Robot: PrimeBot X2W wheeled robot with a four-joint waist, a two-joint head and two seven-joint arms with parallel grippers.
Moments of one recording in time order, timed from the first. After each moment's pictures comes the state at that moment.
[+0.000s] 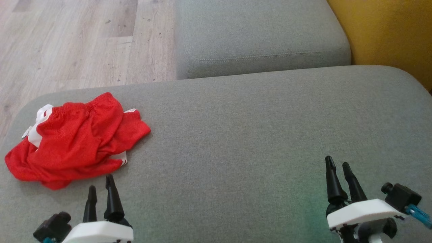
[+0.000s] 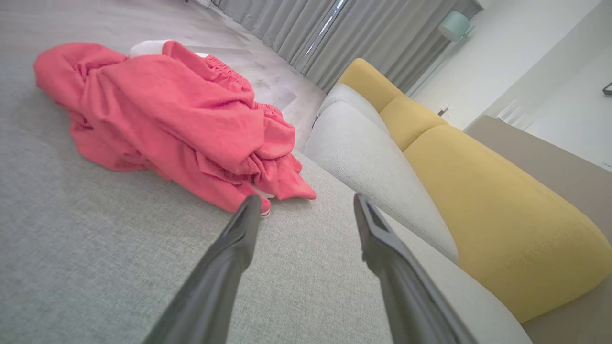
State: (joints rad) left arm 0.09 0.04 -0.07 0.18 -0.74 -0.01 -0.09; right arm 0.05 -0.04 0.08 0.25 0.68 0.12 -0.08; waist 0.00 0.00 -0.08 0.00
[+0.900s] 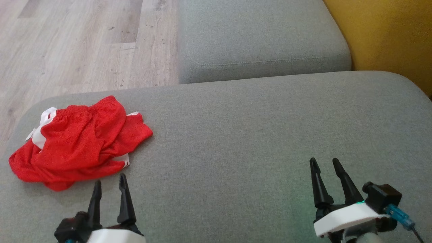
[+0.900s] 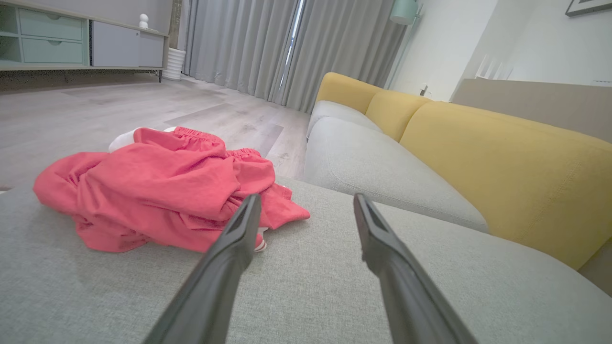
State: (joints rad) left arm 0.12 0.05 -0.11 0.14 -0.41 0.02 -0.16; right arm 0.05 -0.04 0.13 0.24 0.36 0.12 -0.16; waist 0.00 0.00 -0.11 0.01
